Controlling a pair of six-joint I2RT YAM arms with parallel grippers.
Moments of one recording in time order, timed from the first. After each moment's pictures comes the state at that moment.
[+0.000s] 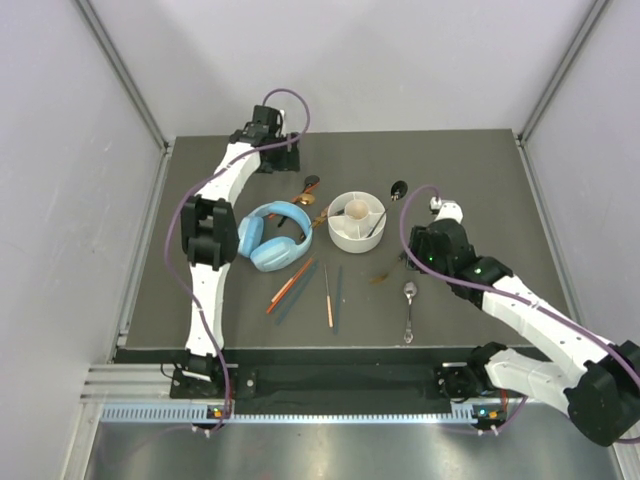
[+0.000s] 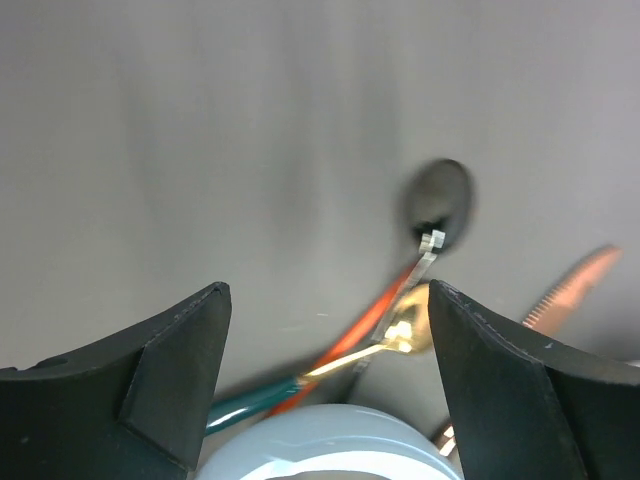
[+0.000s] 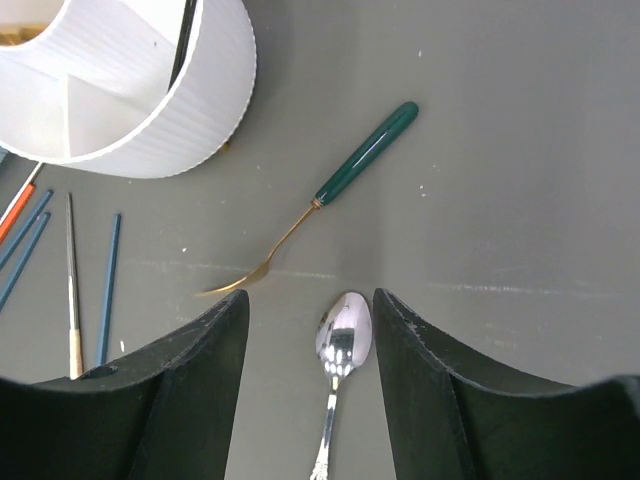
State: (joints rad) left arm -0.21 2.37 2.22 -0.72 0.03 -0.21; right arm 0.55 1.01 0.69 -0.37 0.26 0.48
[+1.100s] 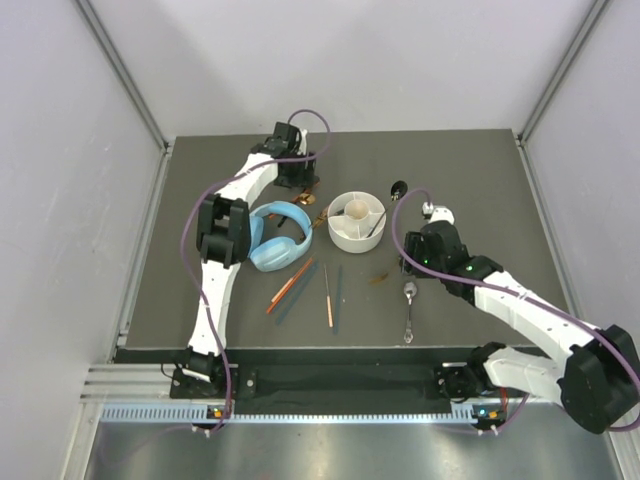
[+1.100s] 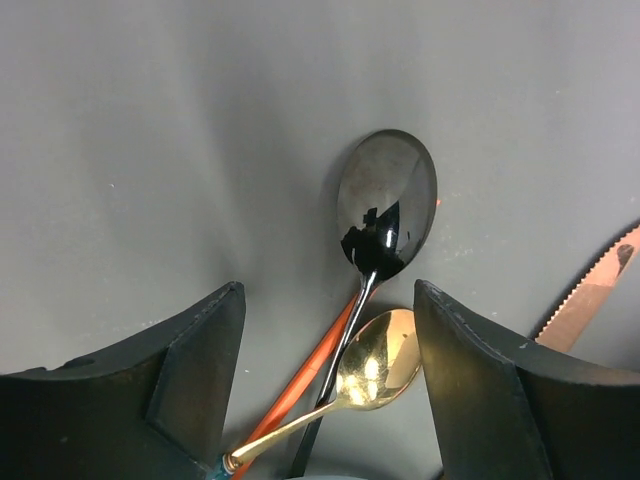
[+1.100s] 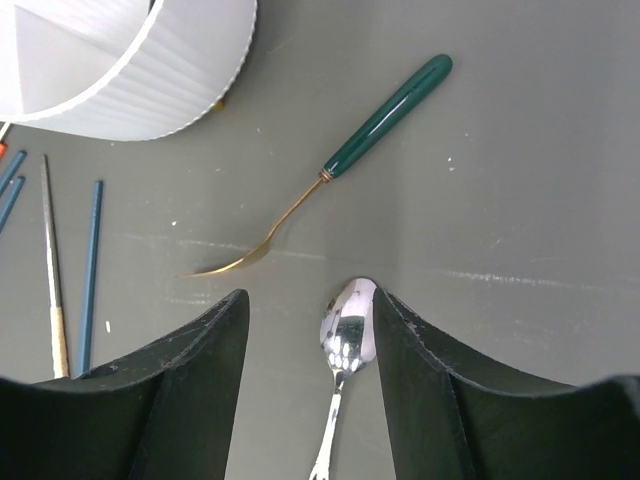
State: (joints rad) left arm -0.28 2.48 2.20 -0.65 0.10 -0.14; right arm 0.54 1.08 0.65 -0.33 0.18 0.48
